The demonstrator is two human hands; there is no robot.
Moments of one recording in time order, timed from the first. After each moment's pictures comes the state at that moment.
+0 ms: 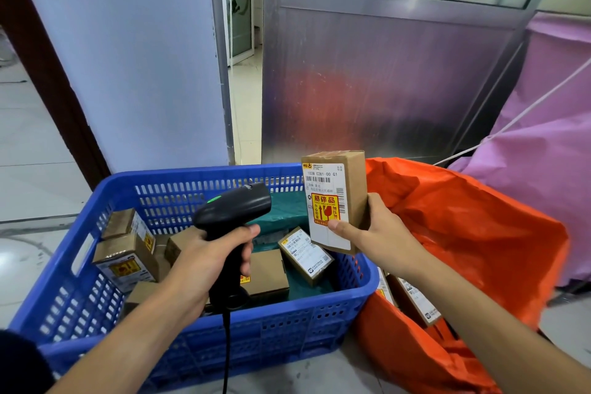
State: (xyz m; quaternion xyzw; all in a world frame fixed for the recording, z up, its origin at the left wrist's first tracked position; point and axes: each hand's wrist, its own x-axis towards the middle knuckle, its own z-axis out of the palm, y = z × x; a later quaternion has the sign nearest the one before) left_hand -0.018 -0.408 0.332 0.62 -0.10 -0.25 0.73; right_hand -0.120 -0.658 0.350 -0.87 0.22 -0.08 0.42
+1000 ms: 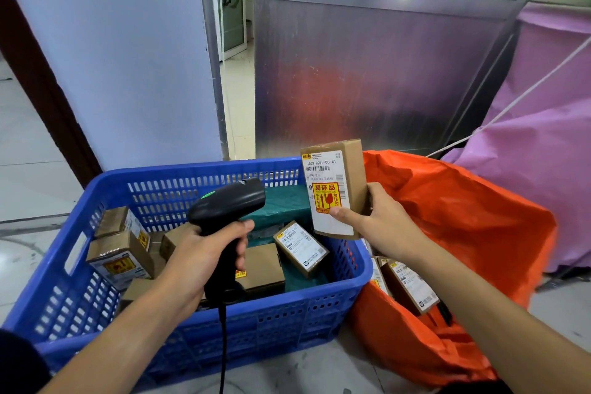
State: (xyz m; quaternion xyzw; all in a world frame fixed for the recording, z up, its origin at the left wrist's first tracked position) left_hand -0.019 -0.408 0.331 0.63 -0.11 -0.26 0.72; right_hand -0.123 -0.665 0.357 -0.87 0.25 -0.10 0.41
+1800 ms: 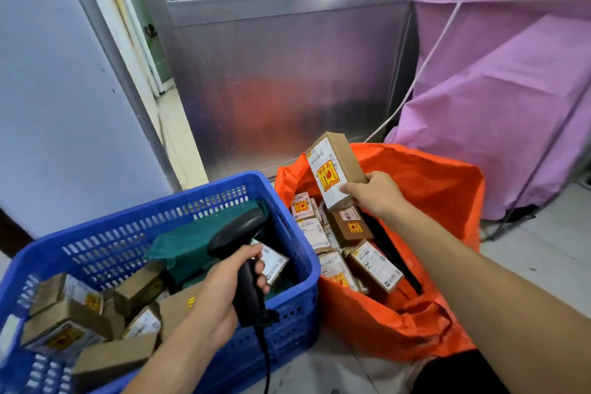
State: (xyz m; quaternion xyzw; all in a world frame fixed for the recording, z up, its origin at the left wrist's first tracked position) left_hand -0.070 -0.525 0.311 0.58 -0.01 -0.42 0.70; right_hand -0.157 -0.797 0.335 -0.74 0.44 -0.18 0.47
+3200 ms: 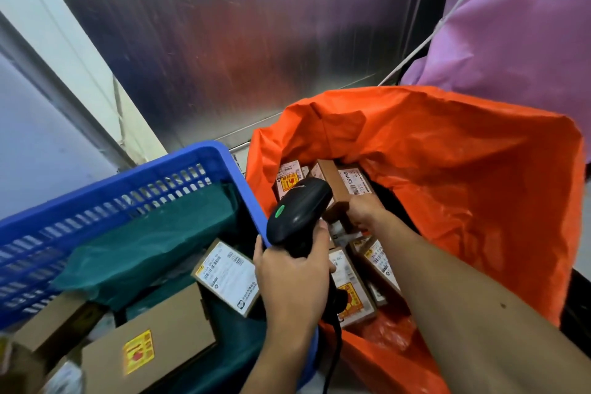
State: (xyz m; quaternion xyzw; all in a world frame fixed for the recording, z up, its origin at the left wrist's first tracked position) left_hand -0.045 -0.713 0.185 0.77 -0.13 -0.14 0.61; right_hand -0.037 -0.935 0.085 -0.65 0.57 -0.01 0.51
